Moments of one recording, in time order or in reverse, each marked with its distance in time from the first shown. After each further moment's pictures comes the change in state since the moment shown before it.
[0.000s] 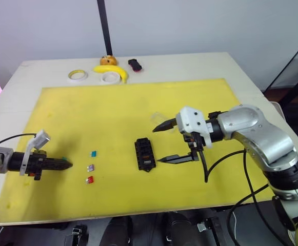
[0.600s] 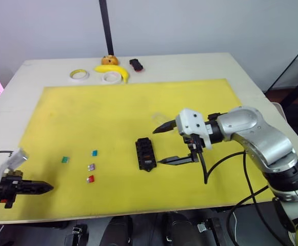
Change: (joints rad) left arm 0.476 0.148 0.353 -0.336 -0.110 0.126 0.015; right arm 0.013 0.003 0.005 -0.003 -0.009 -0.015 0.001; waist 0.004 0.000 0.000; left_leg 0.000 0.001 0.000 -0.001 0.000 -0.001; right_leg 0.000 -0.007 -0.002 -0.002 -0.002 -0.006
